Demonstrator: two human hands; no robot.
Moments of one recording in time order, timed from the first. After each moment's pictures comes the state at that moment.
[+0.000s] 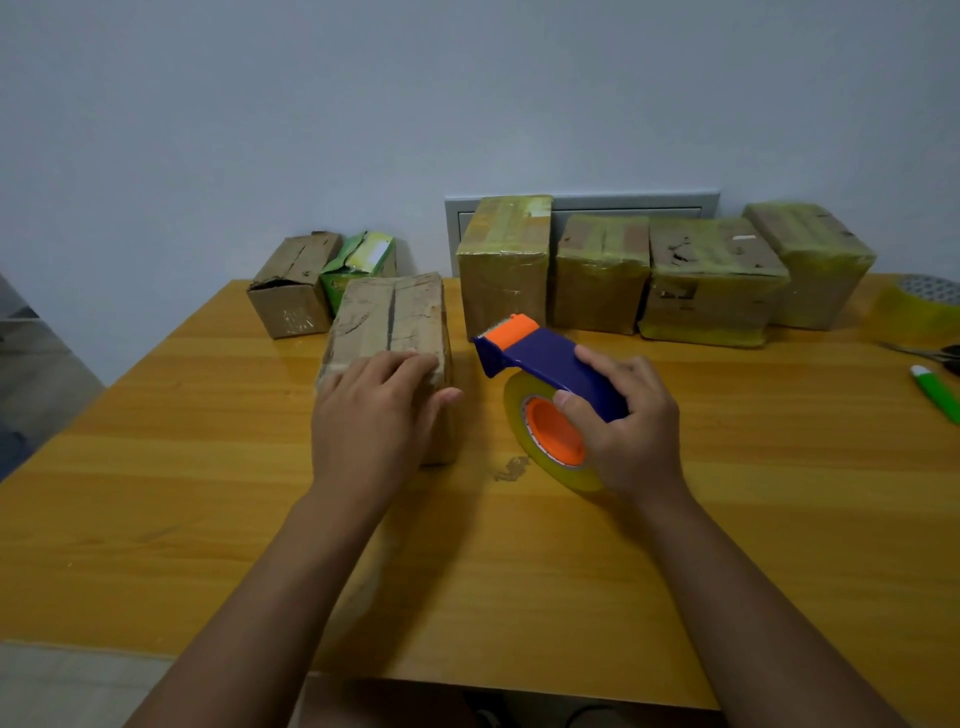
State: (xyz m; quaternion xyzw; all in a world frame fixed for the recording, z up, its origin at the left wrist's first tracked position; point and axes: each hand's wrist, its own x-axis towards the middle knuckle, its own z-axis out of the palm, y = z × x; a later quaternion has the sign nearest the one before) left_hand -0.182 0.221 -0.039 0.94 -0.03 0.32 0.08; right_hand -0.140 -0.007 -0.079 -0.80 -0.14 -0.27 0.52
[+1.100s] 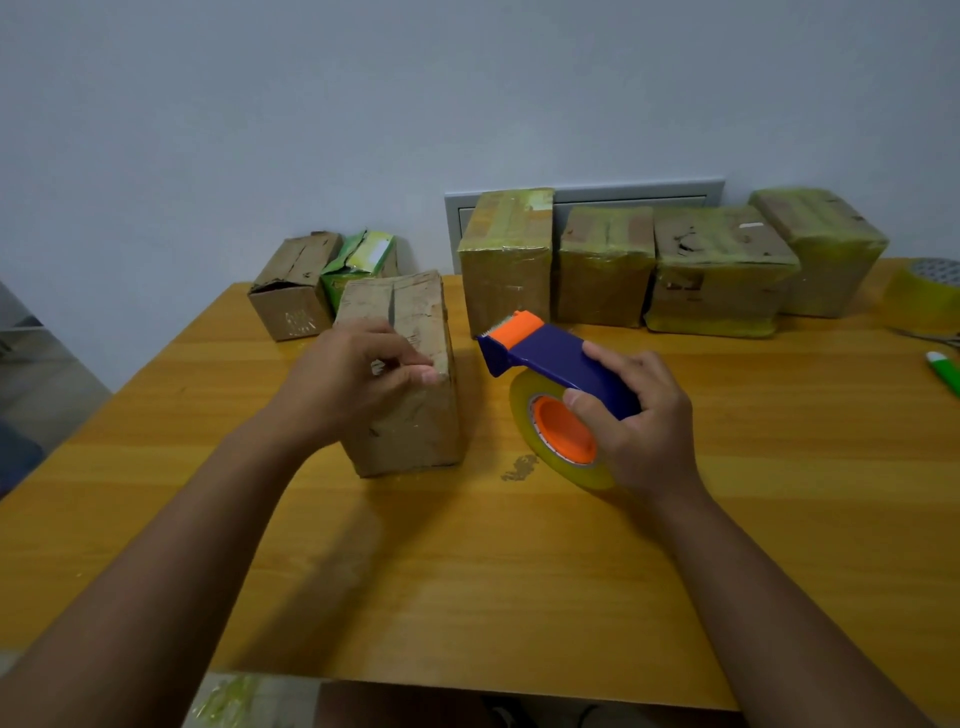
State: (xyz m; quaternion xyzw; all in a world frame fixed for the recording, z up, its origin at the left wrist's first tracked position) left_hand -0.154 0.262 0.005 0.95 -0.14 0.14 0.23; right_hand -0.138 -0.009 -0.083 -0.79 -0.15 -0.26 0.54
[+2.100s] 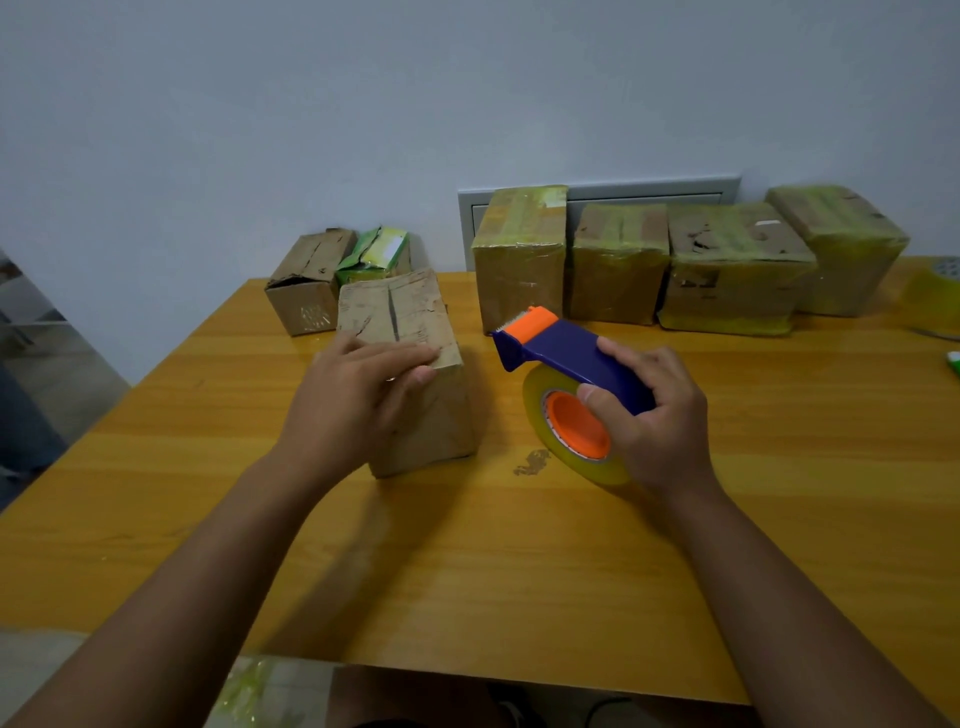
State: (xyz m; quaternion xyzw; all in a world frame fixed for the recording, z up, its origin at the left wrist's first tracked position) left_hand -0.173 0.269 -0.025 0.94 -0.12 0.26 0.16; right_hand -0.139 -0.009 -0.083 -0.79 -0.15 -0.26 0.54
